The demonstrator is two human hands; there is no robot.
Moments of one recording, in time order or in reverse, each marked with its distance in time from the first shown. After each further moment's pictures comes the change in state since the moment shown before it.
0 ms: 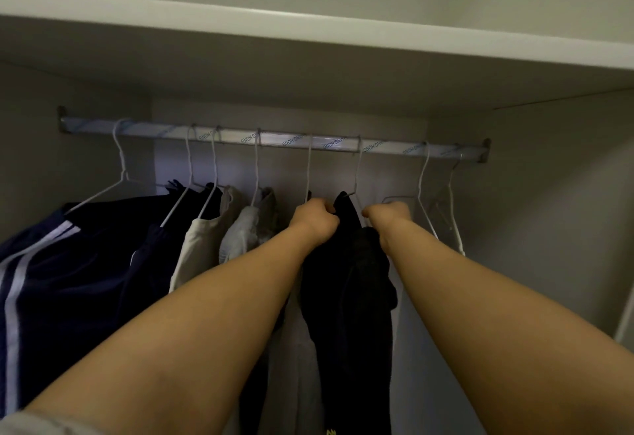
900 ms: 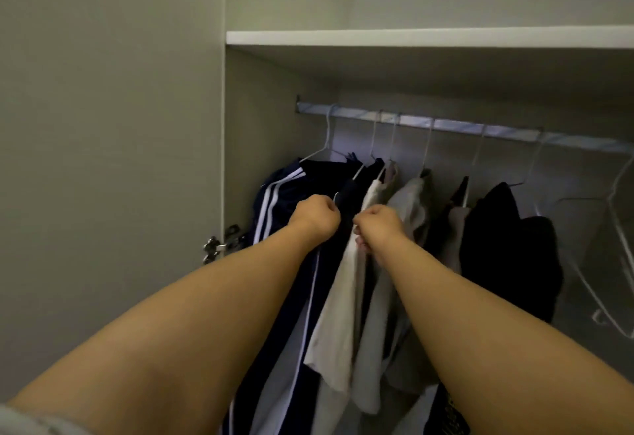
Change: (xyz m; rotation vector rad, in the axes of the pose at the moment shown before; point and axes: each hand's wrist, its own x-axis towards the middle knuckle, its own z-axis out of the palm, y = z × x) left_hand -0.195 -0.109 -0.159 0.089 0.347 -0.276; right_hand -0.202 0.027 0.146 -0.141 -0.561 -0.181
